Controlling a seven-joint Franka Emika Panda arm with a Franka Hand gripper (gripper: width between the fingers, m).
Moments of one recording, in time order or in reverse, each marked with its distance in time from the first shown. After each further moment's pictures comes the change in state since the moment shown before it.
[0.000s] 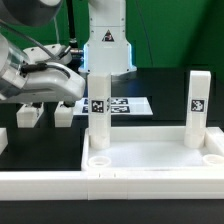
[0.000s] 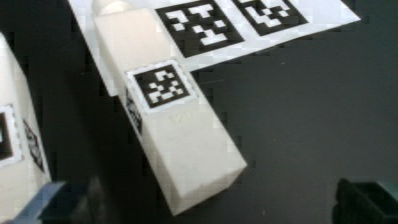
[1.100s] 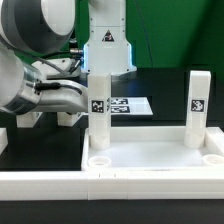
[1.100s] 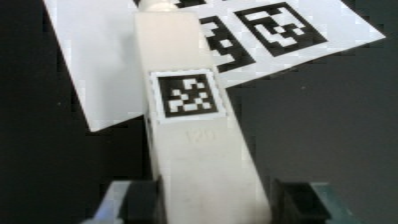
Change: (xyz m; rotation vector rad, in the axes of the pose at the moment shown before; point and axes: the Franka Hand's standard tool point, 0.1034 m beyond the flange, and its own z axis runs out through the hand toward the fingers) arm 0.000 0.002 0.035 -0.008 -0.086 0.015
